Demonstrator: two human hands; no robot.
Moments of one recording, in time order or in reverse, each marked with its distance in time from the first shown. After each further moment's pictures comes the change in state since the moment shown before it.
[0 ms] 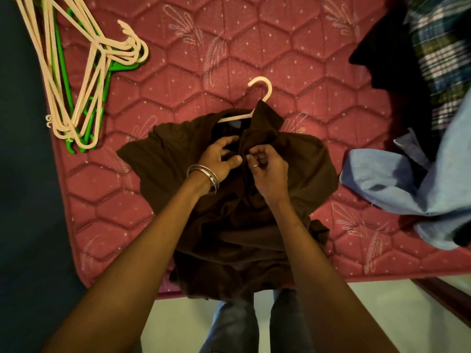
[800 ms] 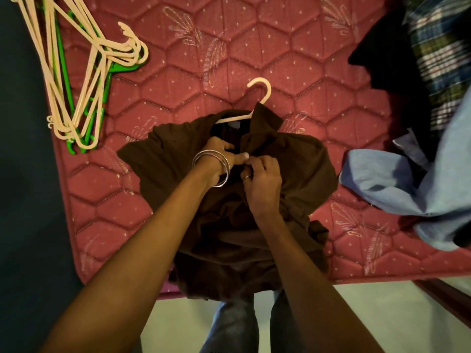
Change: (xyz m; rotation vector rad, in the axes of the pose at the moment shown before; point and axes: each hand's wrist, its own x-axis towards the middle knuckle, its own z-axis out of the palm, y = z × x) left_hand 0.009 0.024 0.007 0.105 0.103 -0.229; right_hand -0.026 0.006 0.017 -0.460 0.215 -0.323
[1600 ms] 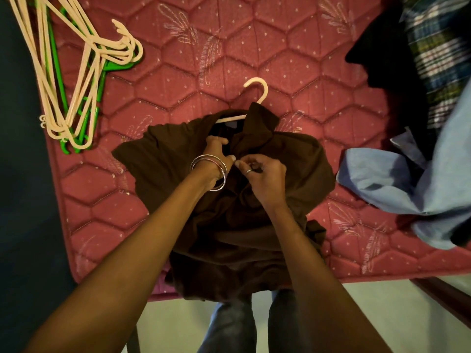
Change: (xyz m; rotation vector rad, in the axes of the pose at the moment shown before) left_hand -0.001 -0.006 0.007 0.104 0.056 0.080; right_hand 0.020 0.008 -0.016 0.429 -0.261 0.289
